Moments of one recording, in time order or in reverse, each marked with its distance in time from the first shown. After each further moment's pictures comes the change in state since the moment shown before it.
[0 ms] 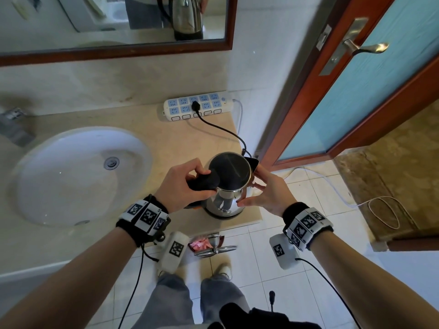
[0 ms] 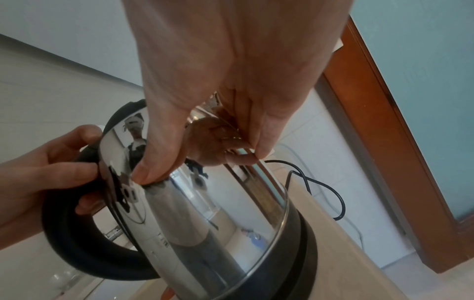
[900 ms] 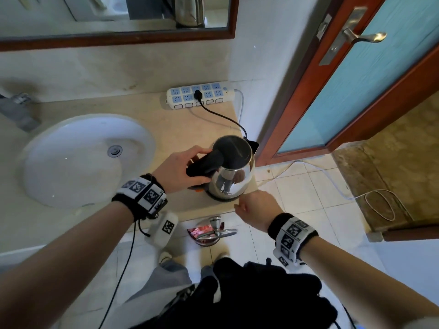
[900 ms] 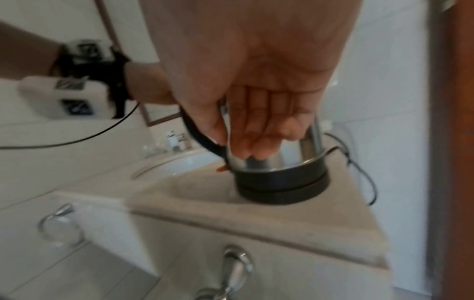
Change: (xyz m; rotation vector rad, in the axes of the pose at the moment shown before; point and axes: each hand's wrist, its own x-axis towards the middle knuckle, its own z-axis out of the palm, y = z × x) left_hand -0.008 -0.016 -0.016 0.266 -0.155 0.081; right_hand -0.060 -0.008 0.054 -0.893 -0.135 0.018
